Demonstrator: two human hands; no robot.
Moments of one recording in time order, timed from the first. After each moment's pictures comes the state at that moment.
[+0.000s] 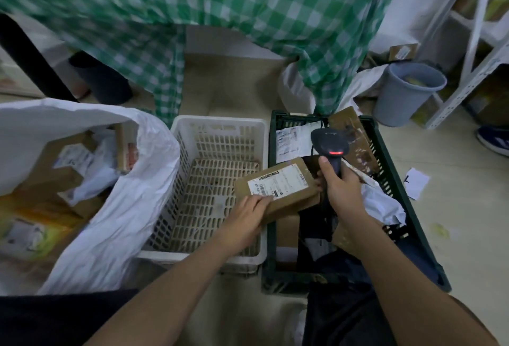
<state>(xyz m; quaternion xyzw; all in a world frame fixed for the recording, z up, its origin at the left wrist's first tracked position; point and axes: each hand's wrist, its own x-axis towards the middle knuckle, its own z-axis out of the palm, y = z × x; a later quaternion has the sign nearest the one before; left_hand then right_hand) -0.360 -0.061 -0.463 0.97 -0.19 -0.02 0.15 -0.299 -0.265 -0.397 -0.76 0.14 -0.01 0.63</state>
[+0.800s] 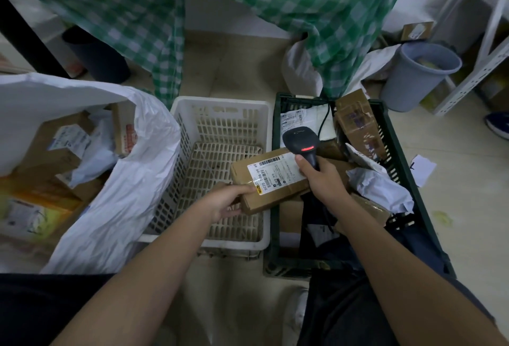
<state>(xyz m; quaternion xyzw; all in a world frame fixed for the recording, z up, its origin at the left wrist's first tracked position) -0.334 -0.029 -0.450 0.62 0.29 -0.26 0.68 -0.295 -0.240 -0.417 -0.82 0.07 0.11 0.56</state>
